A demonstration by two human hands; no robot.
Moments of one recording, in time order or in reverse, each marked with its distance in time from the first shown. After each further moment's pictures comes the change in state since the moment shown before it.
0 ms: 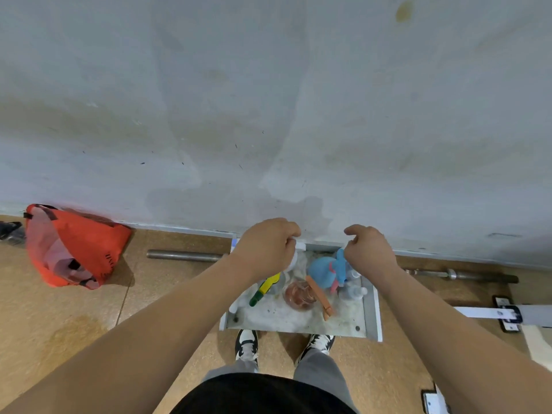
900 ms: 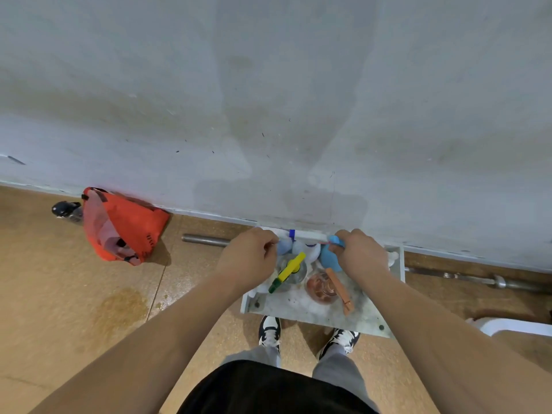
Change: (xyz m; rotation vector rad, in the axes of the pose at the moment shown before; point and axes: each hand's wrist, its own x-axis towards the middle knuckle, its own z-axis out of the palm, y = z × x) left_hand -0.059 -0.037 0.010 -0.057 0.085 -0.306; right_hand 0.007 -0.011 0.063 -0.296 -0.095 -0.253
